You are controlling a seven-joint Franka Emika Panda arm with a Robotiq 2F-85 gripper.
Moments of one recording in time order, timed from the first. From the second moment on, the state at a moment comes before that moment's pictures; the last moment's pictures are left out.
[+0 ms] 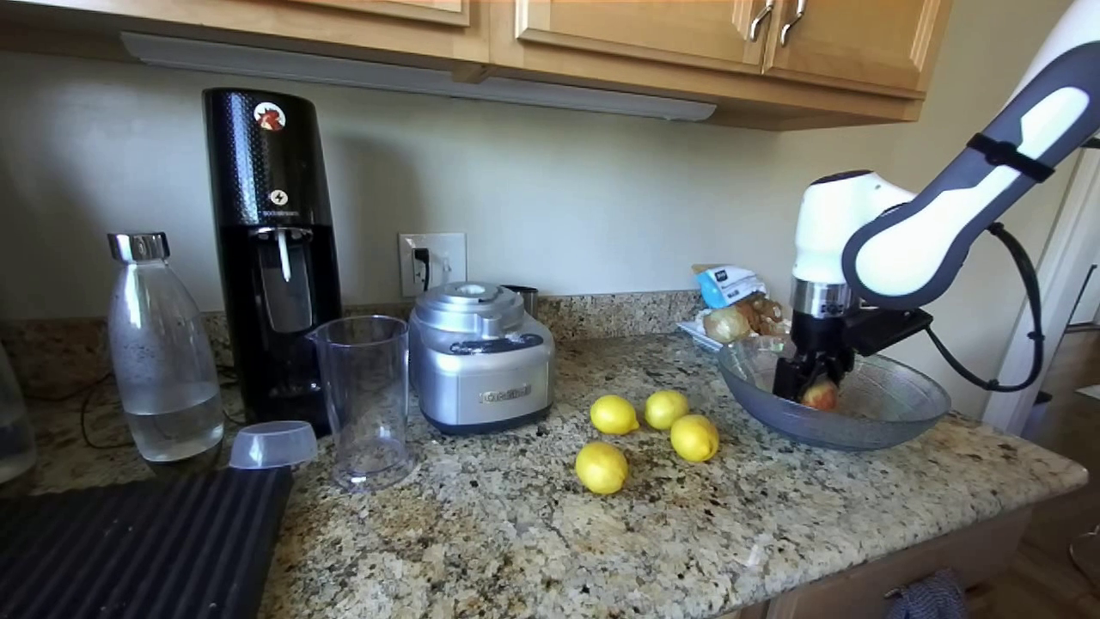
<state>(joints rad) 0.12 0.23 0.01 -2.36 -0.31 2.59 0.30</state>
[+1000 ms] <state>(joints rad) 0.14 -0.09 0.14 -2.36 -0.29 2.38 0.21</state>
